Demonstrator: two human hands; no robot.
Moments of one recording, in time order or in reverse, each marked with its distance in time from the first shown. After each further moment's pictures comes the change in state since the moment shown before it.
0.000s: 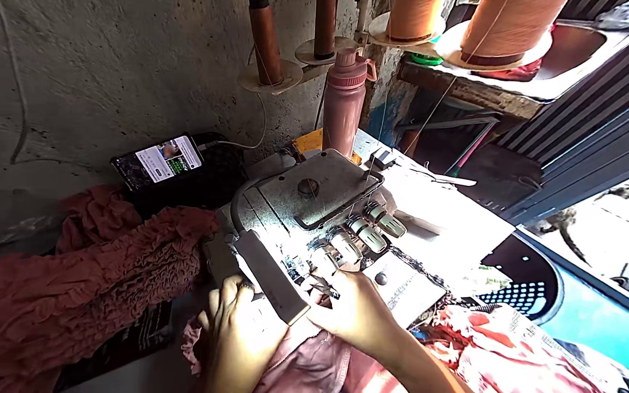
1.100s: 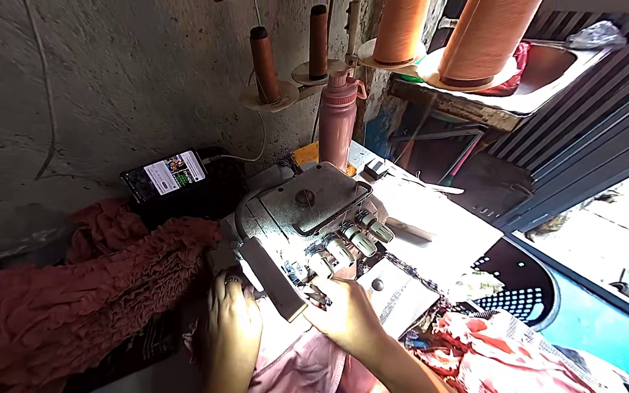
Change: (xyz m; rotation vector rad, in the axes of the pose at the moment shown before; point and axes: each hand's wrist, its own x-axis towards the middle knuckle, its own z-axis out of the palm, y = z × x) left_hand 0.017 -0.008 0.008 0.155 0.139 0.081; right_hand -0.002 0.002 0.015 -0.052 0.132 -0.064
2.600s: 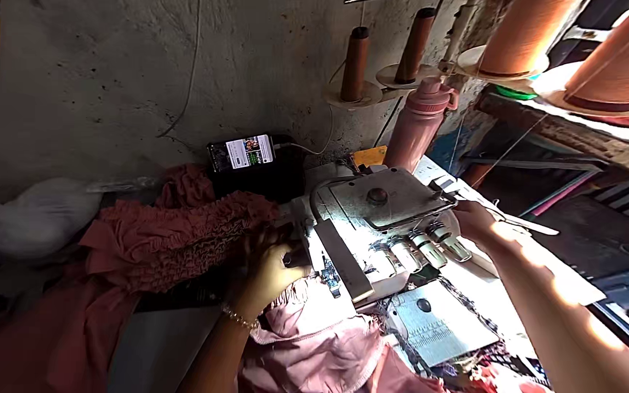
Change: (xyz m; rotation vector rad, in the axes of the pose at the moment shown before) left_hand 0.043 -0.039 -0.015 -0.282 -0.382 -0.046; right_hand 0.149 0.125 -0.086 0.016 -0.287 0.490
